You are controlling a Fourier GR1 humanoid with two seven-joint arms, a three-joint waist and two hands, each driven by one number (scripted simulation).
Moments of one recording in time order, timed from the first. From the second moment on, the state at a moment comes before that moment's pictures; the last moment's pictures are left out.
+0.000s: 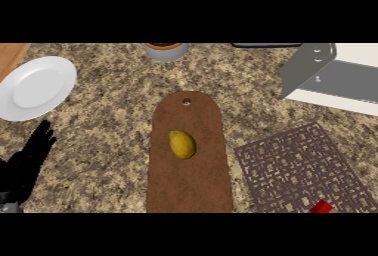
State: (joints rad) left arm 0.05 0.29 0.22 -1.45 0.07 -0.09 0.11; right arm 0.07 -0.50 -0.51 -2.04 0.25 0.44 0.05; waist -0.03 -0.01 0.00
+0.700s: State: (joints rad) left arm 0.02 0.27 0.21 -1.44 0.05 -0.10 0.11; right arm -0.05 -0.76 -0.90 -2.06 -0.12 0.52 0.34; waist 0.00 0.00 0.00
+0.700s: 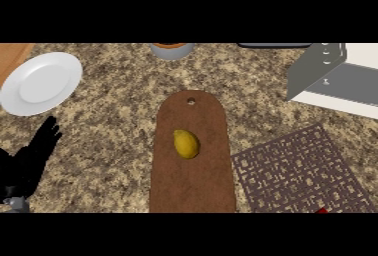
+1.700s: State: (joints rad) left arm -0.01 0.26 0.22 -1.42 0.03 -0.12 0.11; right arm -0.33 -1.01 -0.61 -1.64 0.21 0.33 0.27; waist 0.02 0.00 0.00
